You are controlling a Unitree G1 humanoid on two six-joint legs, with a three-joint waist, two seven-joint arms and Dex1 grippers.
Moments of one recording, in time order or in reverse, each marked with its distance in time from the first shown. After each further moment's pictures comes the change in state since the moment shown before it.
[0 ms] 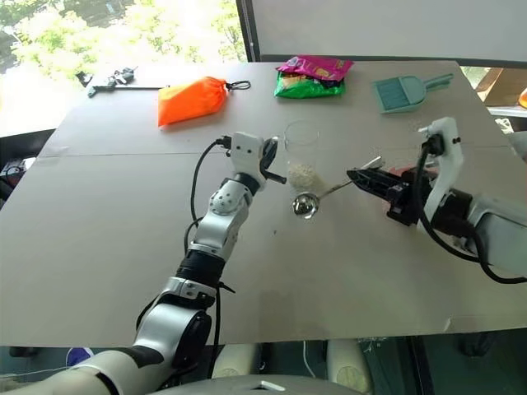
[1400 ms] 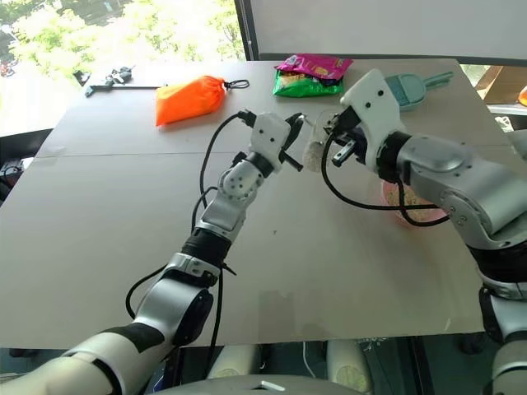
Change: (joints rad) left arm -0.158 0.002 -0.083 0.133 0.120 -0.230 -0.094; right arm -0.449 0.209 0.419 0.156 -1.004 0.065 0.308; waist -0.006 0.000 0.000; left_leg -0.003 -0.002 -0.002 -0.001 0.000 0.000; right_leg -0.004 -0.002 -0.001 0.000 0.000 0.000
